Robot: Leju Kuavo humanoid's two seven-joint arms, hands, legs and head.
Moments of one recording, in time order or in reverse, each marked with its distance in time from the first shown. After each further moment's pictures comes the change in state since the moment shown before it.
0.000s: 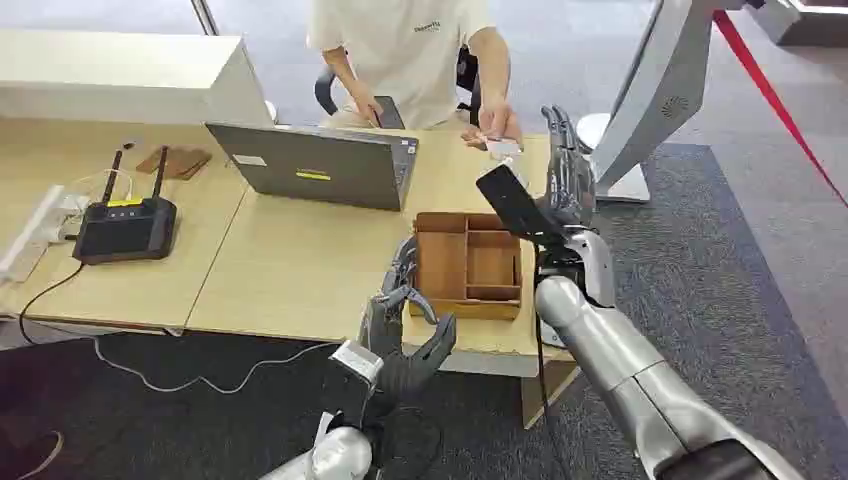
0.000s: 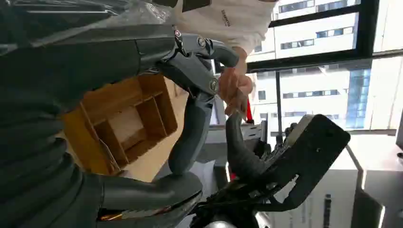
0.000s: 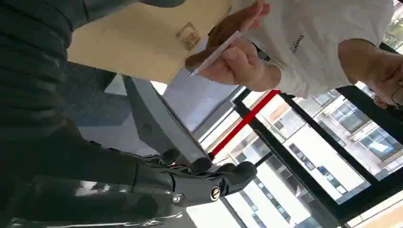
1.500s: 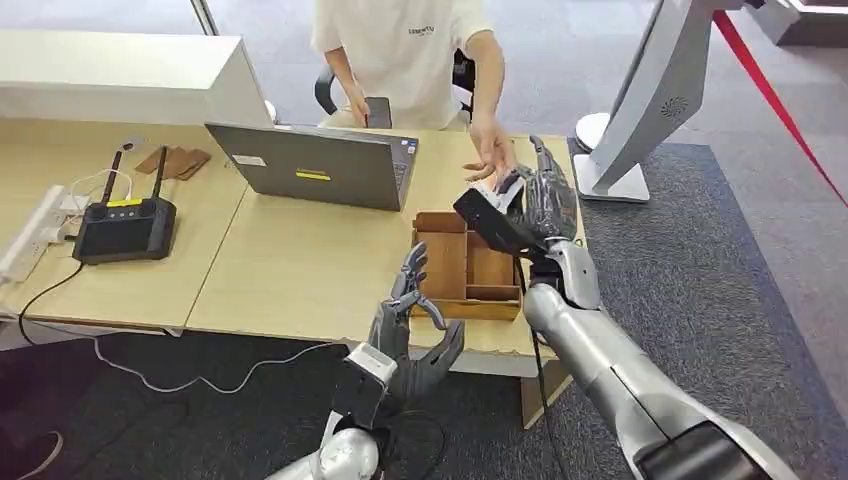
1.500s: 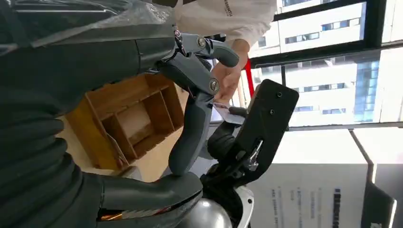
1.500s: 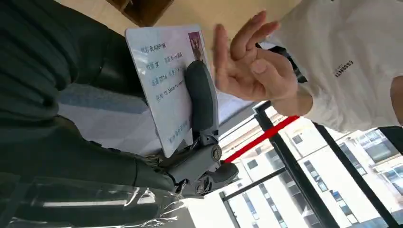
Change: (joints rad) left arm -0.009 -0.013 -0.015 0.049 -0.002 -0.032 -0.003; right arm -0.048 0.061 0.050 0.254 0.059 0.000 -0.019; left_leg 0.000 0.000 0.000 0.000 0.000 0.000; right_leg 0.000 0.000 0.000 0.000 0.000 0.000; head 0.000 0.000
